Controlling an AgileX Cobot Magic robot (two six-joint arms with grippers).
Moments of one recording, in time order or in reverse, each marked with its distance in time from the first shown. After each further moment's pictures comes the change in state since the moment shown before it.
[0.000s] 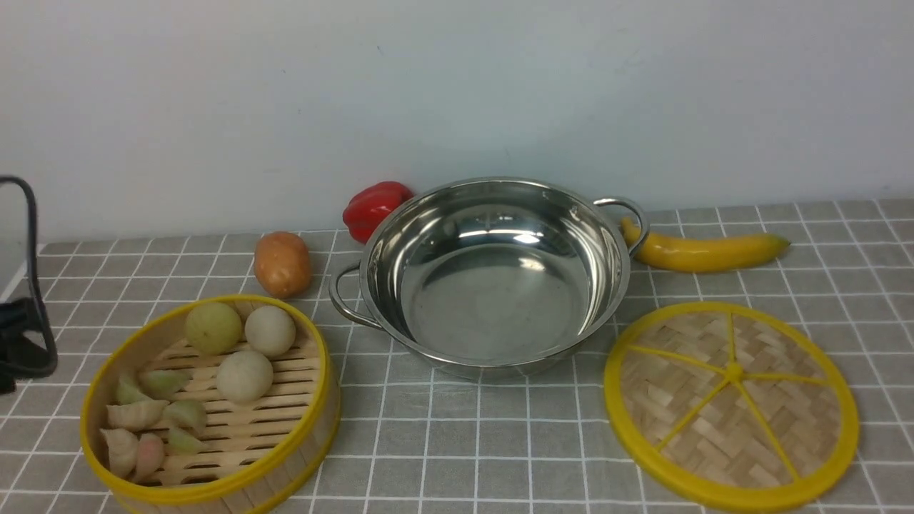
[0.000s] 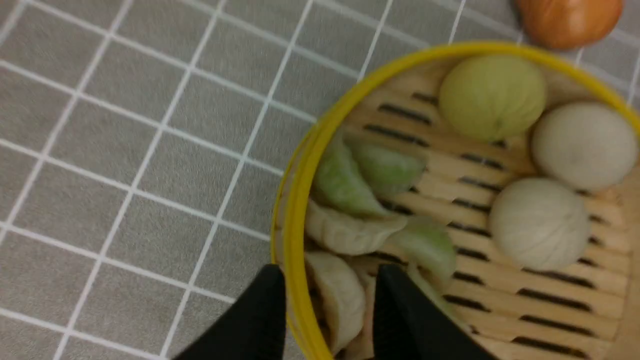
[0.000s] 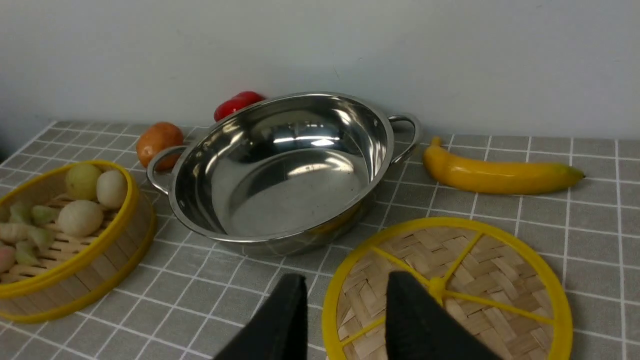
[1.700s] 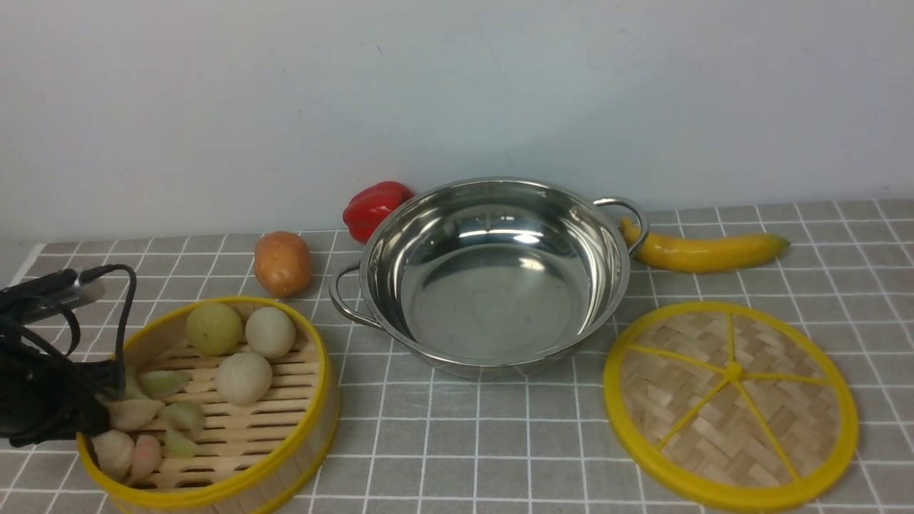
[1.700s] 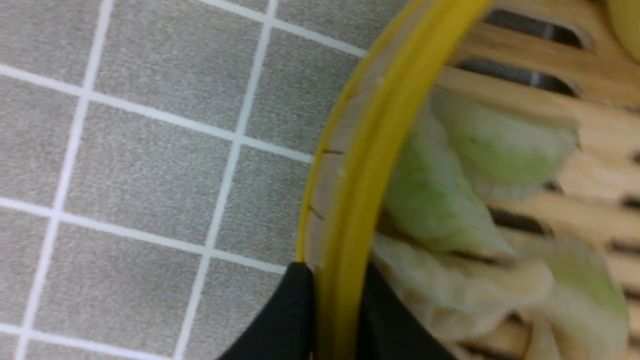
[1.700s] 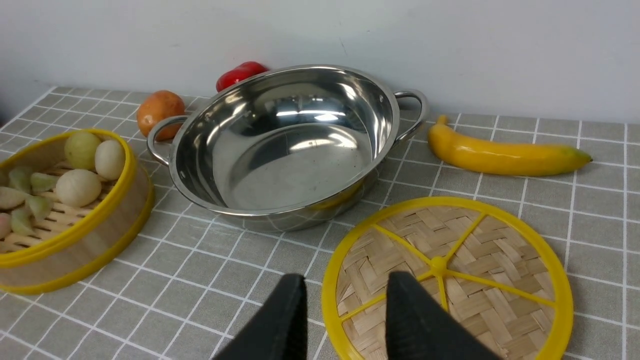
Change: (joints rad) right arm 0.000 0.017 -0.001 -0.003 0.037 -0.021; left arm -0.078 0.297 -0.012 0.054 -0.168 0.043
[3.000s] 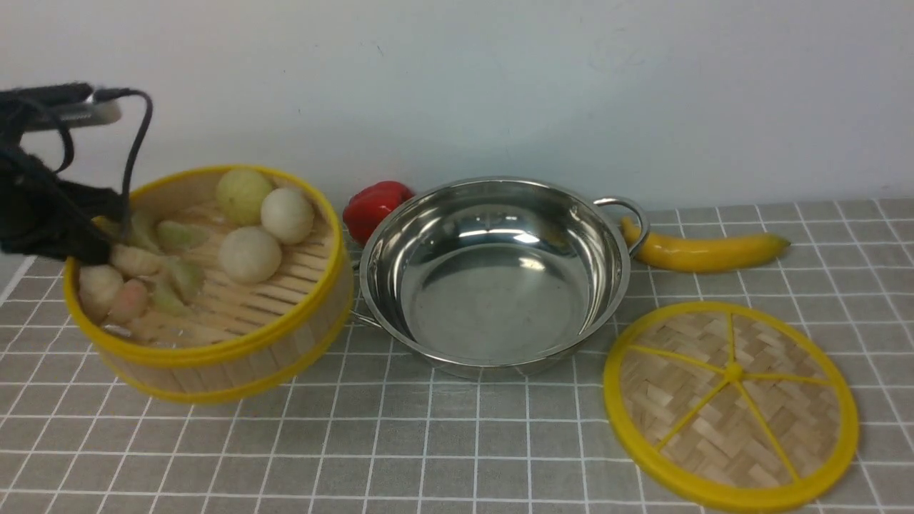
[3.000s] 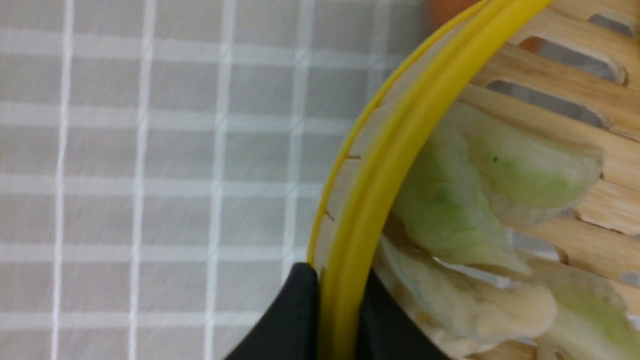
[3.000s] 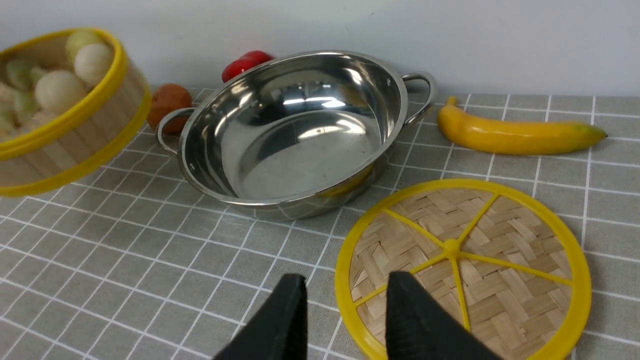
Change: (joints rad) right arm 0.000 0.000 0.000 0.000 0.033 0.050; left arm -0.222 0.030 -0.650 0.204 0.472 -0.147
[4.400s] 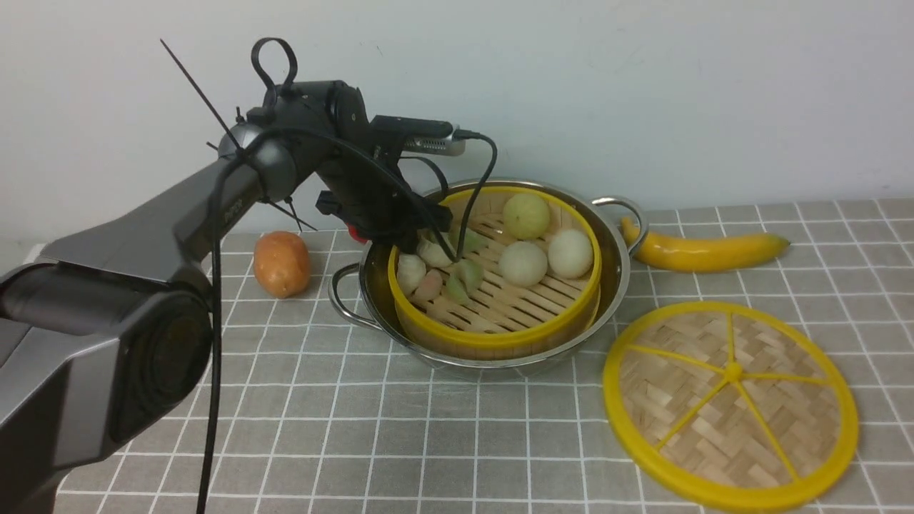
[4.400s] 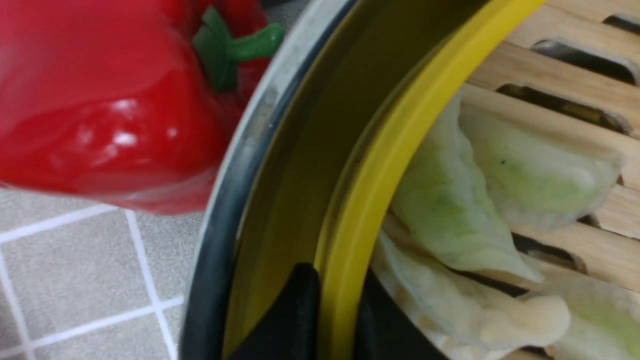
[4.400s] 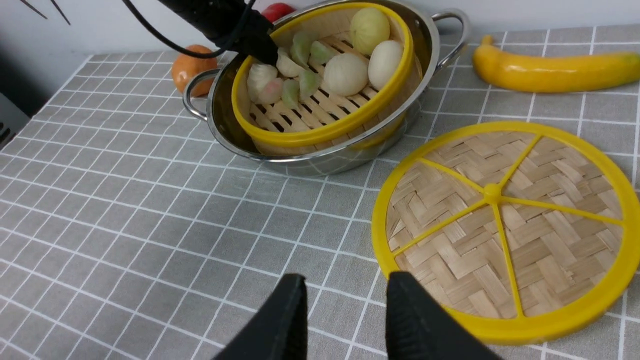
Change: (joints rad) right arm 0.000 0.000 0.000 0.021 0.098 0.055; left arm -0.474 0.648 -0.588 0.075 -0.080 -0.221
